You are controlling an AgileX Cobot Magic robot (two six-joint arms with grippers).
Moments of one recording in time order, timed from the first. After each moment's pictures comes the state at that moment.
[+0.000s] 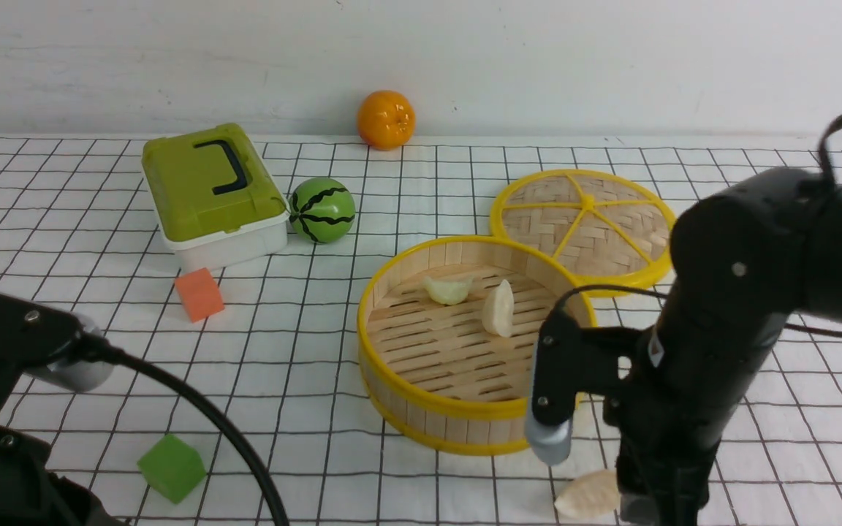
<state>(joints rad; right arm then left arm) 0.57 1.67 -1.14 0.09 1.03 -0.81 -0.58 0.86 -0.78 -0.05 1.01 -0.18</state>
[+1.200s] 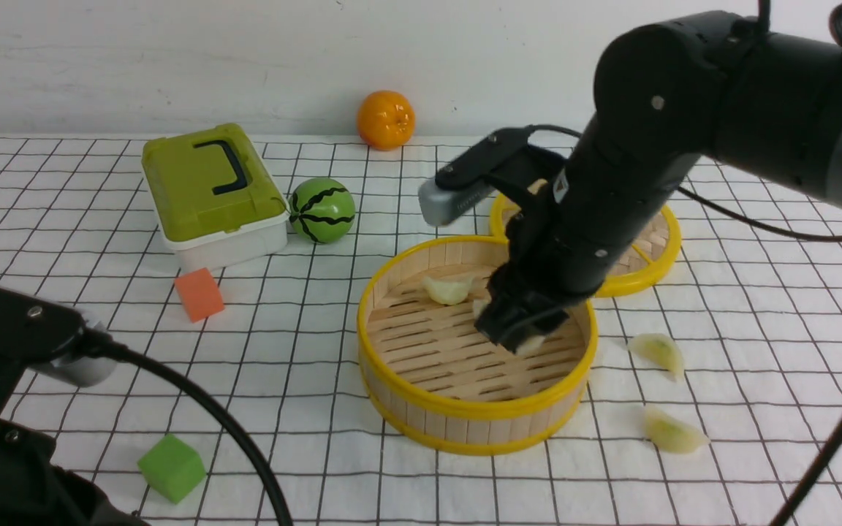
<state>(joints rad) 0.58 1.84 -1.64 0.13 1.04 -0.17 -0.58 0.86 -0.78 -0.06 0.98 -0.18</state>
